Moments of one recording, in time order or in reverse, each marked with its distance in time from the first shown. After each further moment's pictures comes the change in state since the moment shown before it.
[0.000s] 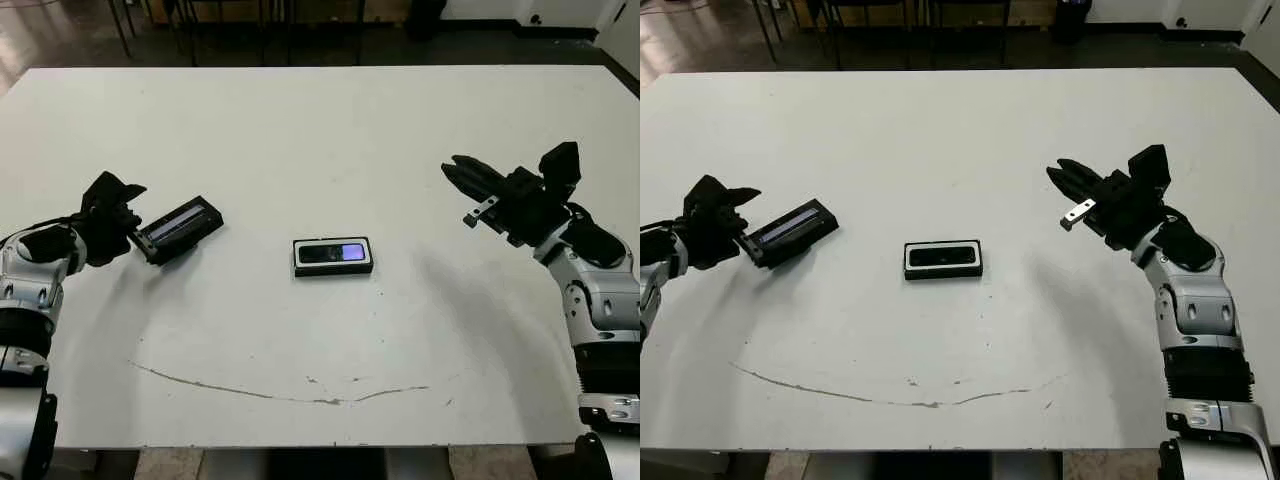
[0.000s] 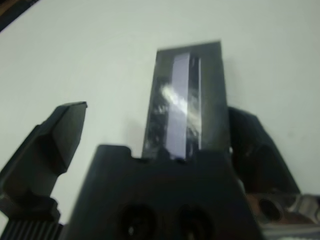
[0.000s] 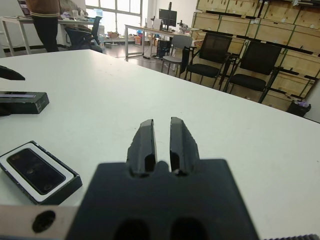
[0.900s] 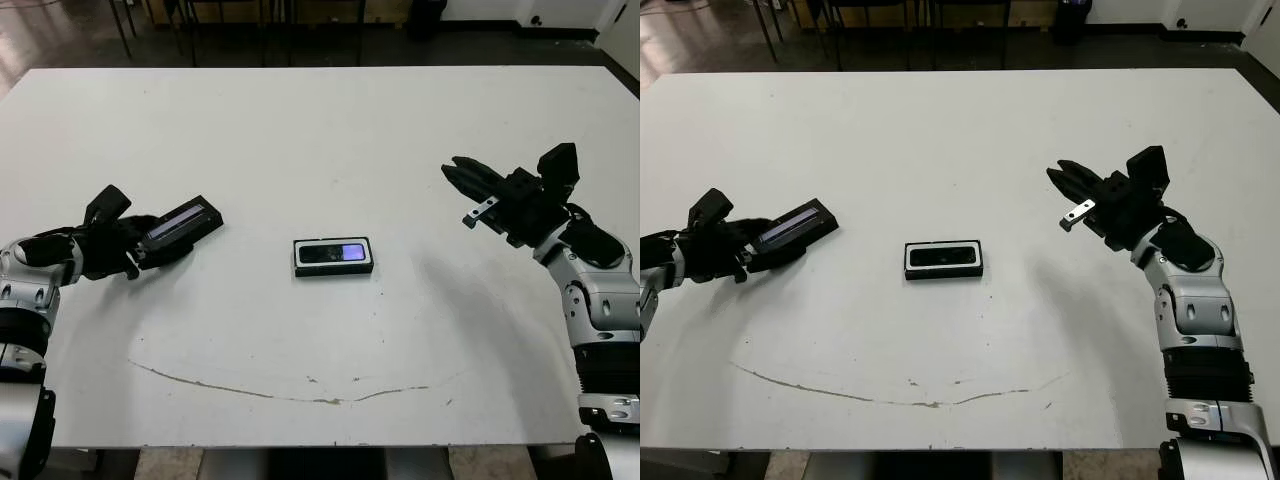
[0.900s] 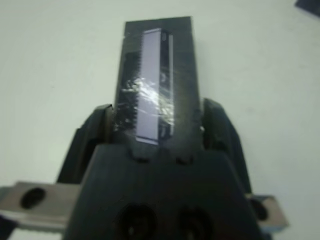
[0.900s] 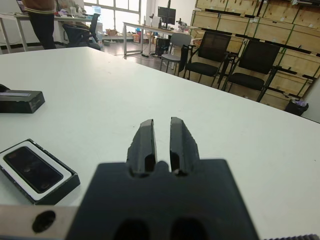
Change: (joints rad) left arm -0.075 0.009 -0.022 0.140 -0.061 0.086 -0.251; right arm 0.001 -0.001 0.004 0.002 -0.013 0.000 -0.010
